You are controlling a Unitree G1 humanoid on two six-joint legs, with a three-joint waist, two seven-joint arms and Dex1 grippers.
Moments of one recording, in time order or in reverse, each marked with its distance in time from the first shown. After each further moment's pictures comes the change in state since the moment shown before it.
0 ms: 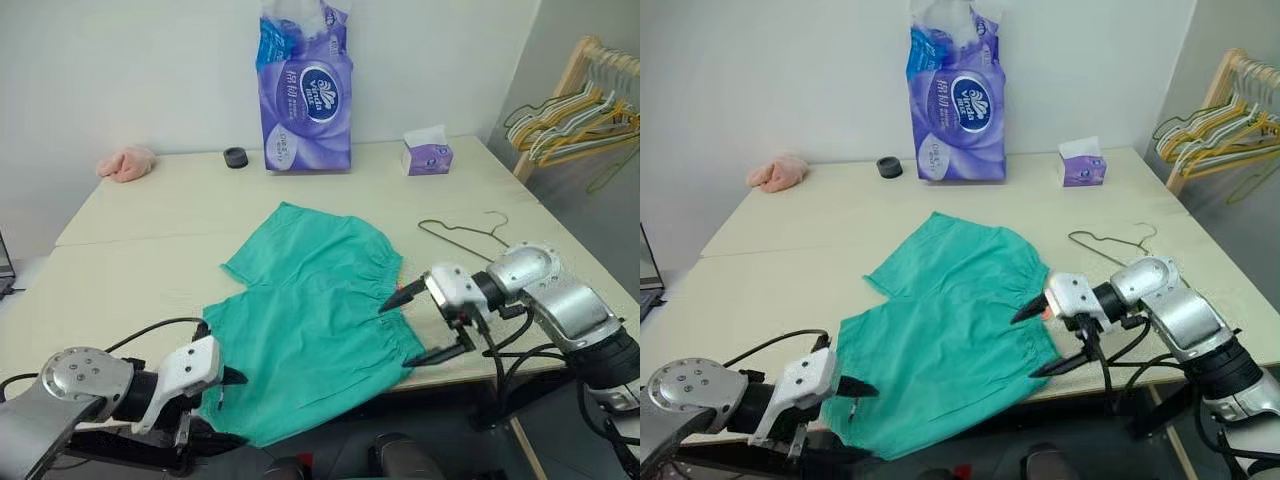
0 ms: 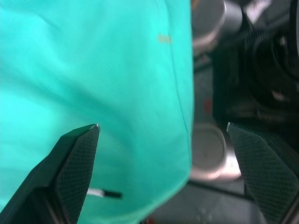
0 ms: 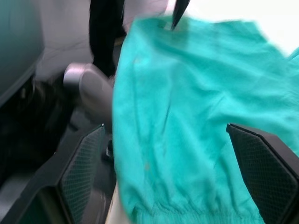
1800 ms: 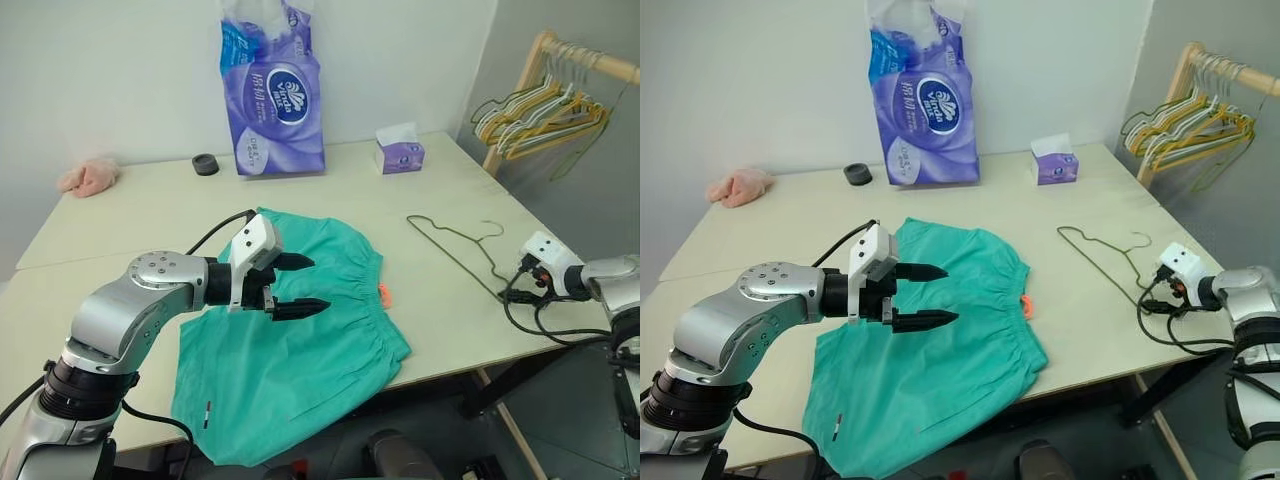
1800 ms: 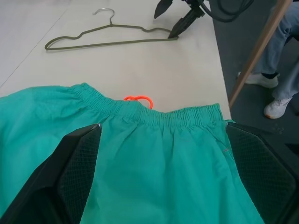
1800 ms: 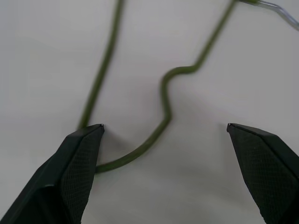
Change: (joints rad) left arm -0.703 -0.312 -0.229 0.176 -0.099 0.234 0.218; right arm -0.211 -0.021 -0.236 1.179 -0.588 -0.195 -0.520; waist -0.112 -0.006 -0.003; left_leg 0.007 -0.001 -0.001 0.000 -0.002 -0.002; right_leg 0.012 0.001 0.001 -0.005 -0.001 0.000
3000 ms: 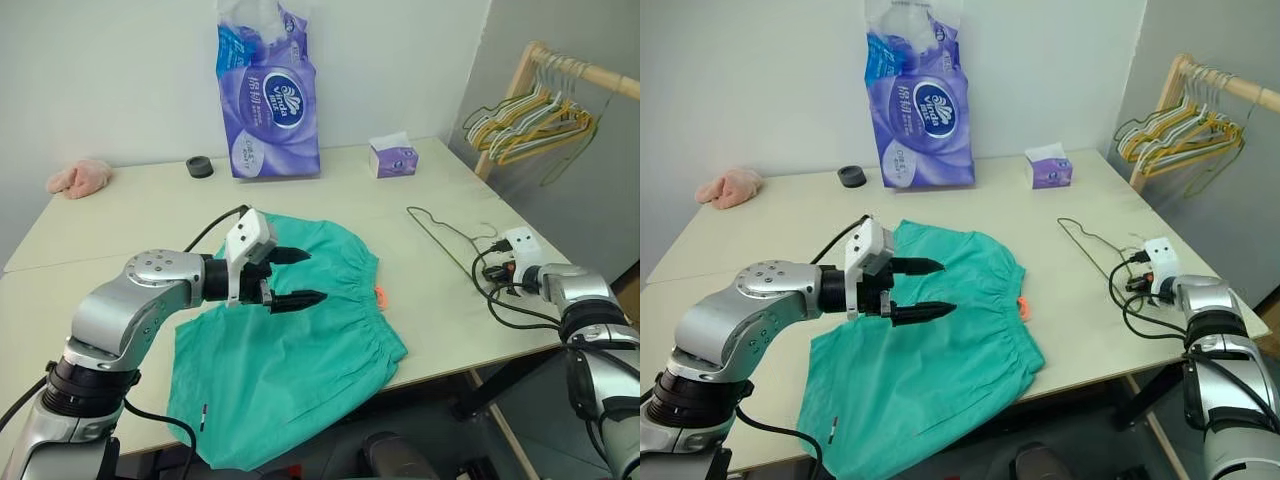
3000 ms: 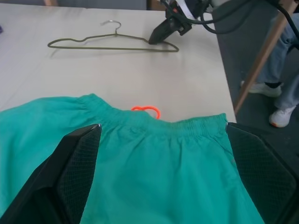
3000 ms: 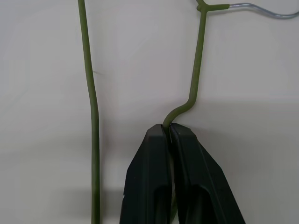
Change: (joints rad) left arm -0.004 -0.017 0.040 0.056 0.014 -0.020 0.033; right arm -0.005 0.162 -0.100 -0.072 0.098 0.199 -0.170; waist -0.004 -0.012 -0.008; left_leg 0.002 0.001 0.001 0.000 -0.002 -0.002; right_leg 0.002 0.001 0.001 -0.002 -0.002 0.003
